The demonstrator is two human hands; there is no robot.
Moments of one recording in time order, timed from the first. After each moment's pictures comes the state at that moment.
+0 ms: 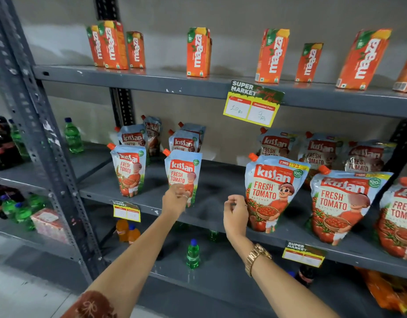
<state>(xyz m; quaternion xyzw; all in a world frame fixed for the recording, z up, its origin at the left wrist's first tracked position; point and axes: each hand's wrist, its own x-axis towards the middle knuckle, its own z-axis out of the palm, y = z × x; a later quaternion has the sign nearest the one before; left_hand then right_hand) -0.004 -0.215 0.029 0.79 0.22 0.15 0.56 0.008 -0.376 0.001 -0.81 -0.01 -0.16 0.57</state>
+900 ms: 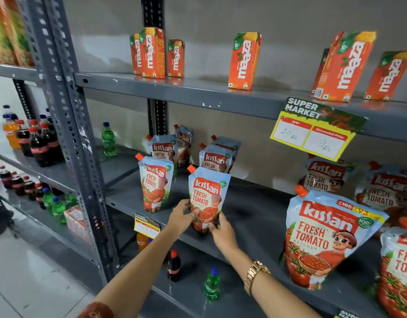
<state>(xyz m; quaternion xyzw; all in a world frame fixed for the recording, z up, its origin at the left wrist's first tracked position) 0.036 -0.149 0.004 0.78 0.24 0.09 0.57 0.070 -0.281 -0.017 -0.83 -0.13 0.13 0.52</state>
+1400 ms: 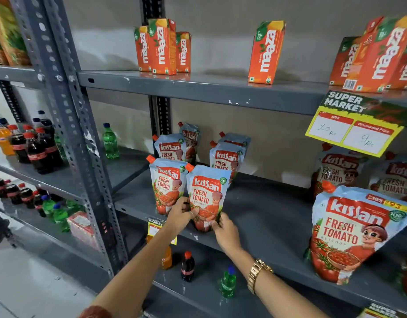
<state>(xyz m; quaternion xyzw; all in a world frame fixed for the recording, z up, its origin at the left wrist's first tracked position) 0.031 -0.087 -0.002 0.77 0.20 0.08 0.60 0.055 -0.231 -0.022 -0.86 -0.12 0.07 0.49</state>
